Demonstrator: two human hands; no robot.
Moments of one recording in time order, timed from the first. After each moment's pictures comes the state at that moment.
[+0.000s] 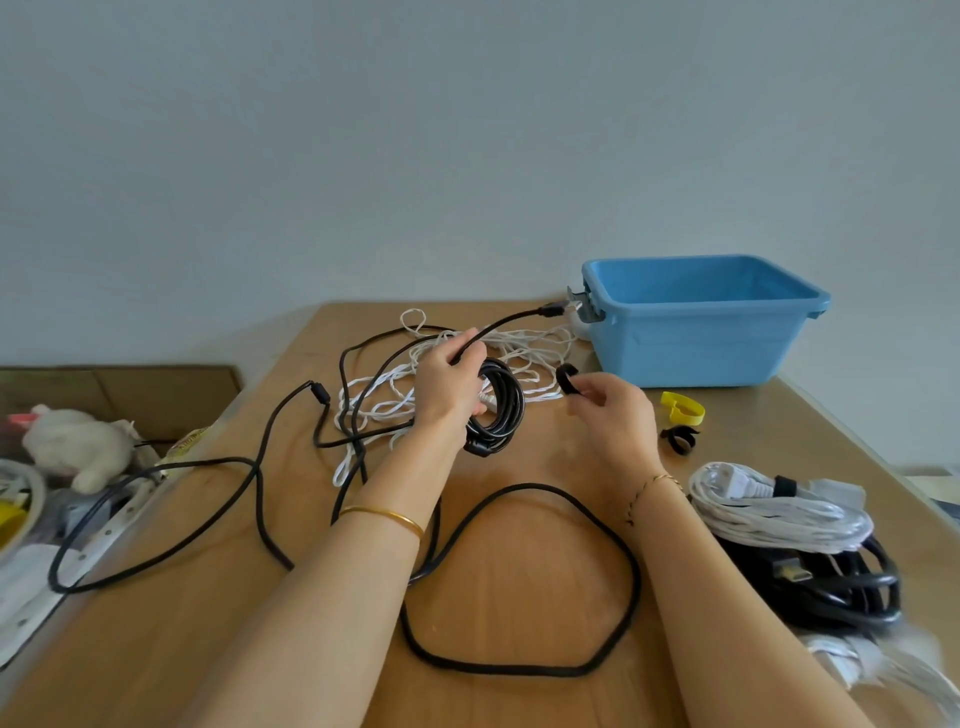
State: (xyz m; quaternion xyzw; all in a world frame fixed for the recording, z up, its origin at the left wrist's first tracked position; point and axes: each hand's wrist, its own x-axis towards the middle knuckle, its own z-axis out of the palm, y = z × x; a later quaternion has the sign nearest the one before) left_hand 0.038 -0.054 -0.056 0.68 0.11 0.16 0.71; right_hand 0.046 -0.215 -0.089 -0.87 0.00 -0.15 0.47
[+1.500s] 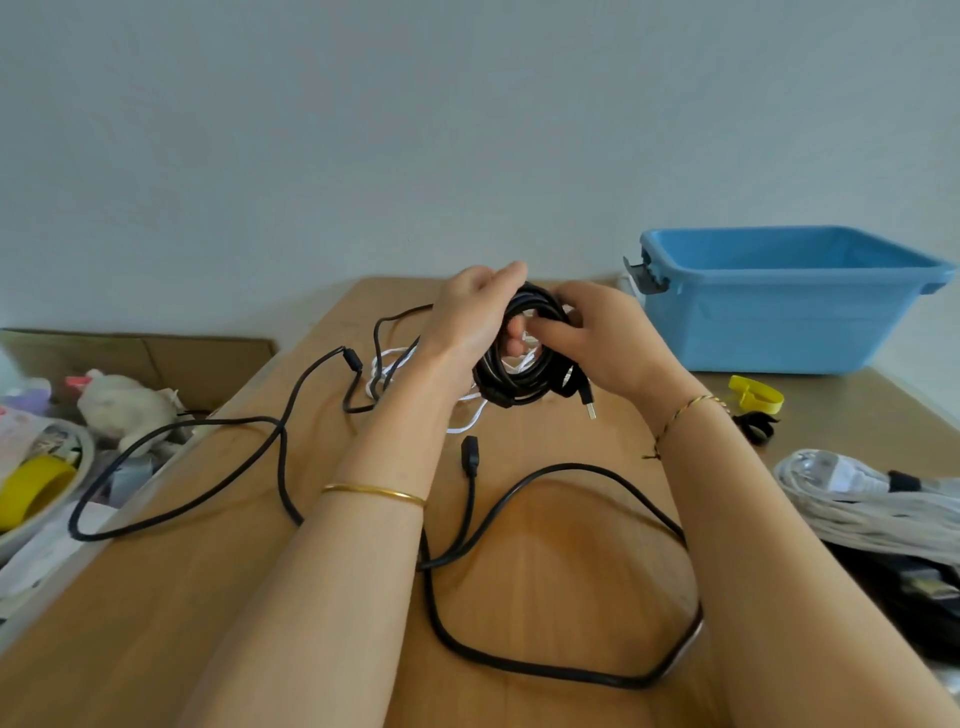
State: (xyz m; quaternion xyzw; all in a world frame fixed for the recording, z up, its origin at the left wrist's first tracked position) left_hand 0.022 -0.035 -0.025 0.73 0.02 0.14 0.67; right_hand 0.050 -0.167 -0.037 -0.86 -0.27 -0.14 0.41
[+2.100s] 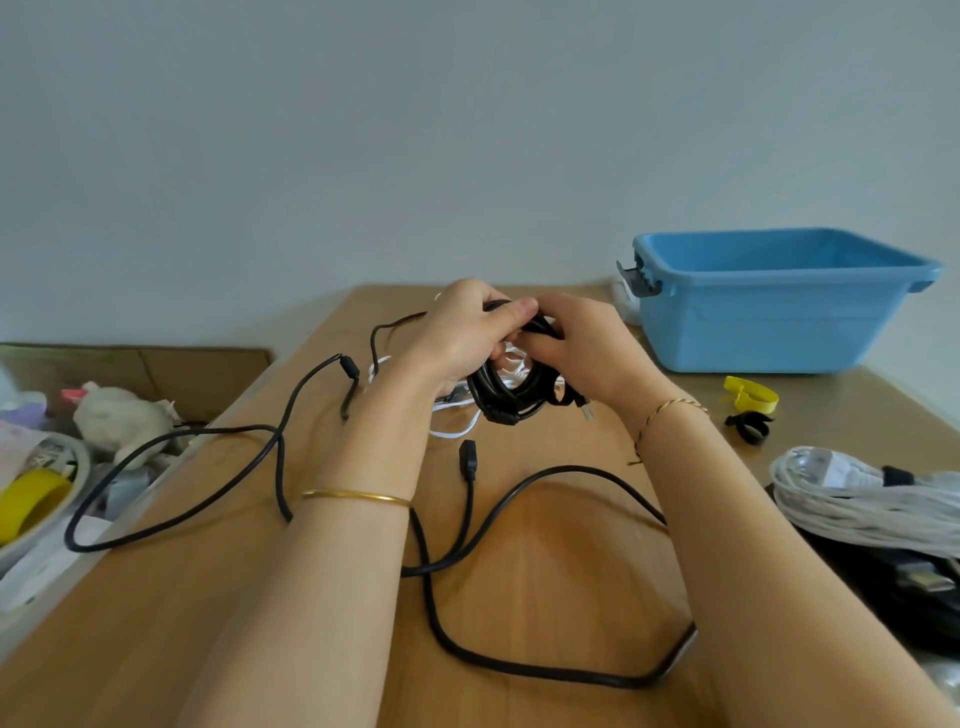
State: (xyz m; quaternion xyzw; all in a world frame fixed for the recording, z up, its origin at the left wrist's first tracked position) left_hand 0.032 -0.020 -0.032 0.84 -0.07 0.11 0.53; right_hand 0.046 -0.161 -0.041 -0.87 -0.28 -0.13 0.38
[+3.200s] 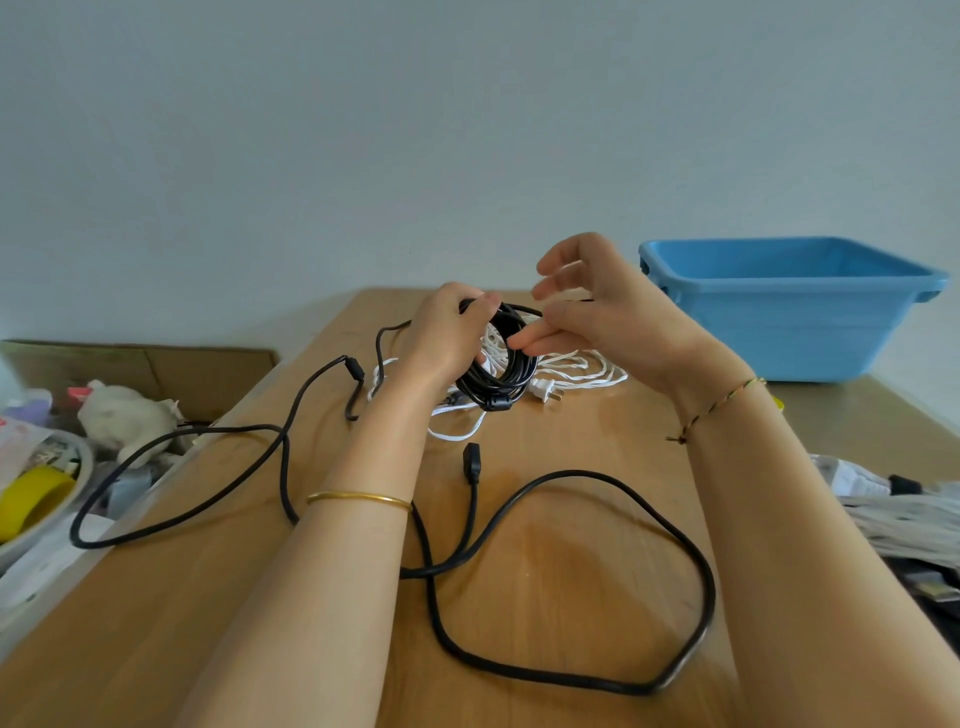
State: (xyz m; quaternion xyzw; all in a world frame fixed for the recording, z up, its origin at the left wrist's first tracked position) left_hand 0.033 -0.008 -0.039 0.84 0.01 0.22 0.50; right_hand 0.023 -0.171 -0.002 -0.75 -0.29 0.02 0.60
